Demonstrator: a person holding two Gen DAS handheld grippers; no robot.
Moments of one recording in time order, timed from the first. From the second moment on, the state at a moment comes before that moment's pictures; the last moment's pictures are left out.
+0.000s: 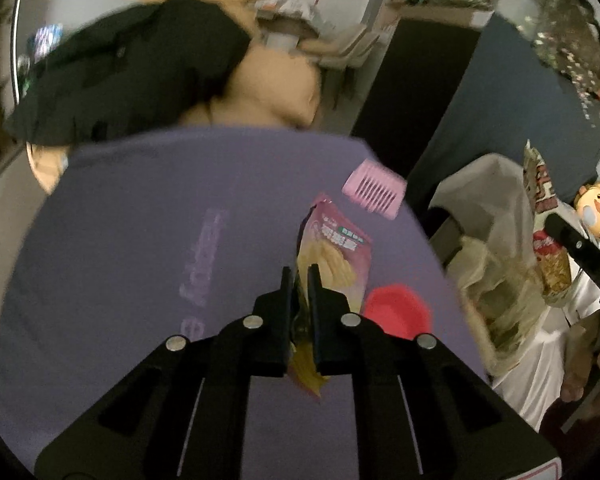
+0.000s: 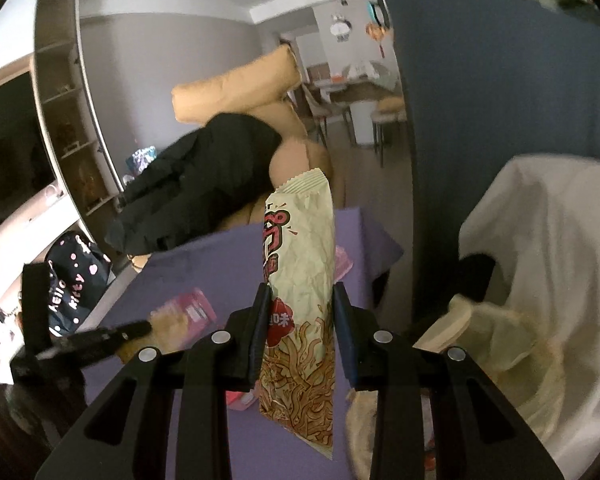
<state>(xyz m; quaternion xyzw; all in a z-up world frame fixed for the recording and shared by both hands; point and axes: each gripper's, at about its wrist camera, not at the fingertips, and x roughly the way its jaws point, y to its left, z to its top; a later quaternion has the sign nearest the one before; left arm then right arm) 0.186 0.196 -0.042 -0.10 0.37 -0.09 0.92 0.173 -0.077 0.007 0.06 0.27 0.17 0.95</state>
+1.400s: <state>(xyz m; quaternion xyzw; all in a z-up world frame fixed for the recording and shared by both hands) 0.235 -0.077 -0.086 0.05 0.47 -0.29 0.84 0.114 -0.248 0.006 0.10 0.23 0.04 0.97</state>
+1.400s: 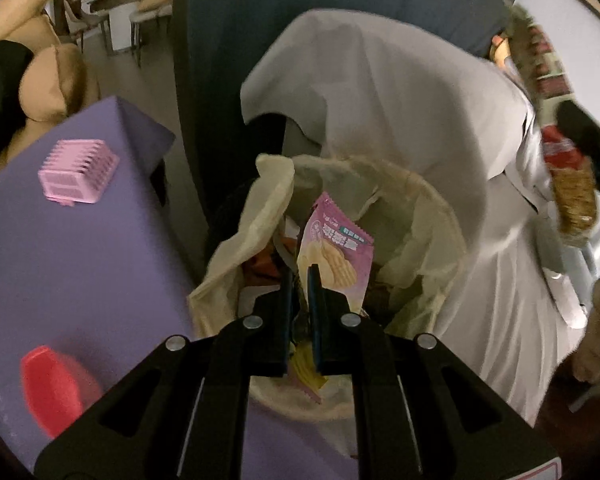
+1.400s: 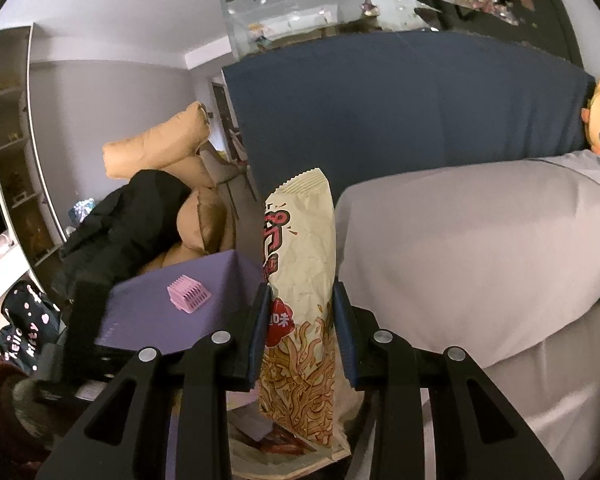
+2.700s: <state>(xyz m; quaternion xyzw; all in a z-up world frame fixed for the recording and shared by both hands) 0.182 0.079 -0.062 -0.06 0.40 -0.17 0.90 0.204 -0.184 -0.147 0.14 0.42 -0.04 0.90</state>
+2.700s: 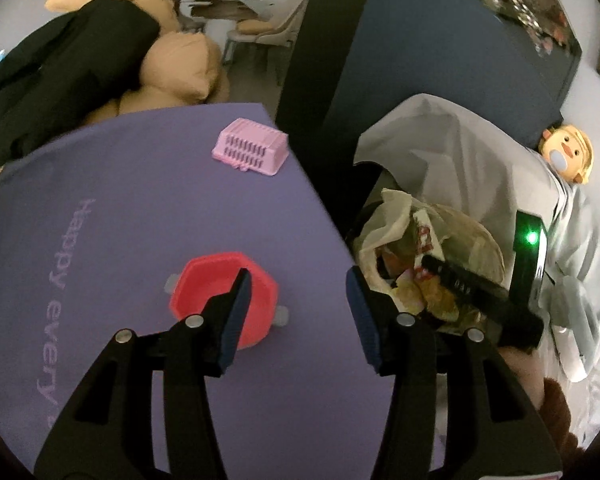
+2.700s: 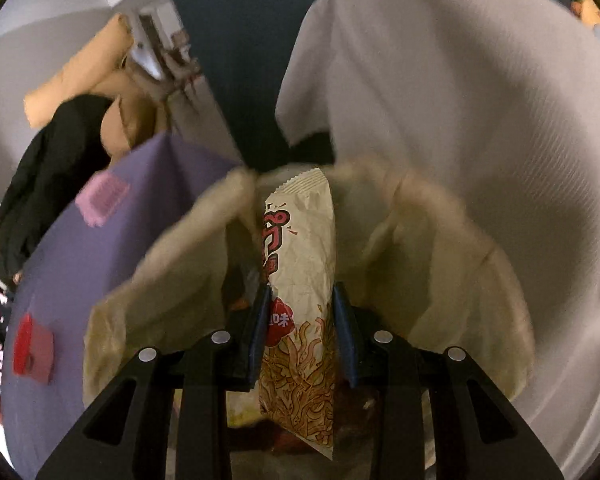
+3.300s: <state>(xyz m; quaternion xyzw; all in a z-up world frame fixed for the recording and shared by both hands) 0.081 0.055 -0.008 -0.07 0.29 -0.12 0.95 0.097 -0.189 -0.041 0.08 0.32 0.04 0.94</state>
